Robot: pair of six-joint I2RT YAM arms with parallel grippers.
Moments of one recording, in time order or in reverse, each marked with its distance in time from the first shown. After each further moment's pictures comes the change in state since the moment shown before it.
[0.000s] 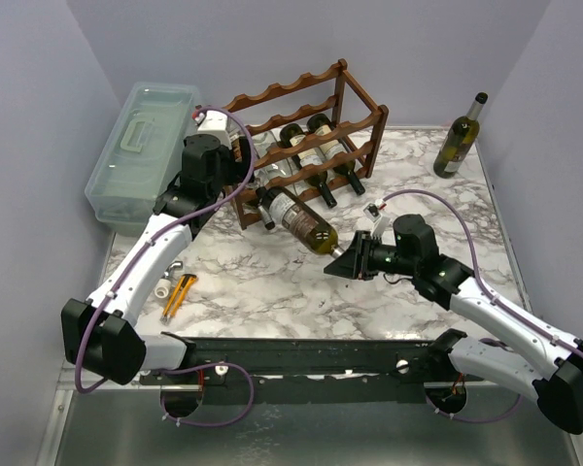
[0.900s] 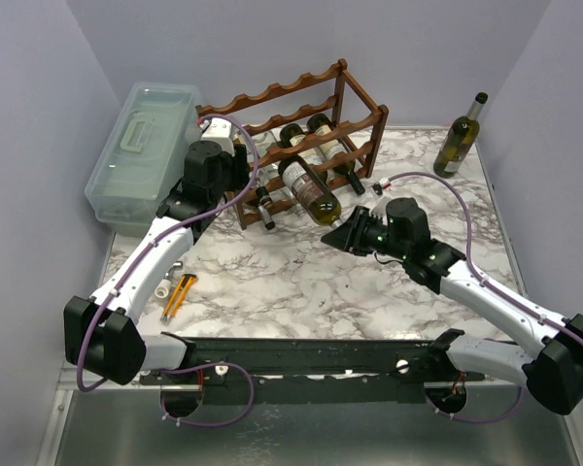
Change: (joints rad) left arm 0.000 0.003 -0.071 0.051 0.067 0.023; right arm -0.001 0.137 0.118 0.065 0.231 0.051
